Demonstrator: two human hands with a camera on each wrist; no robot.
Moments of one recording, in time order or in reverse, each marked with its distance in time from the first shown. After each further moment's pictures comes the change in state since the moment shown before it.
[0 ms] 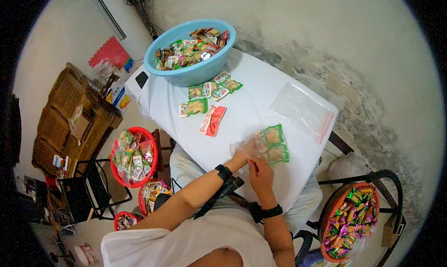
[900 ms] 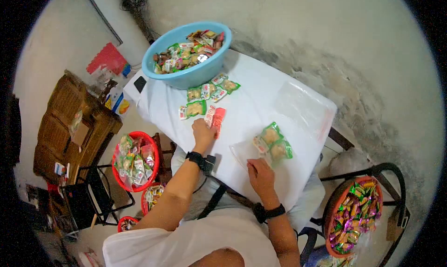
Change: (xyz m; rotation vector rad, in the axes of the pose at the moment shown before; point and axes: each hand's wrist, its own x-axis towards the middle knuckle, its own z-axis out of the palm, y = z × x) left_hand 0.006 -0.051 -0.131 0.487 0.527 -0.367; right_hand -0.005 -0.011 -0.007 -0.048 -0.095 0.060
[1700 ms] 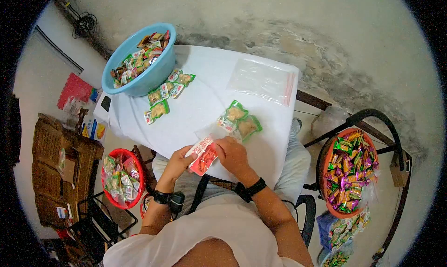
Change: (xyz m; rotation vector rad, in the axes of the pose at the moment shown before) left_hand -0.107 0.045 -0.092 -0.697 -0.924 -0.131; right_hand -0.001 0.006 0.003 -0.076 0.057 -0.030
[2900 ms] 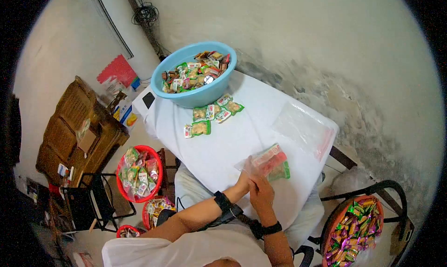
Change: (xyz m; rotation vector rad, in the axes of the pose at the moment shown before) left_hand 0.136 -0.028 0.106 -0.961 0.192 0.176; right_hand 0.005 0.004 0.000 0.147 0.089 -0.033
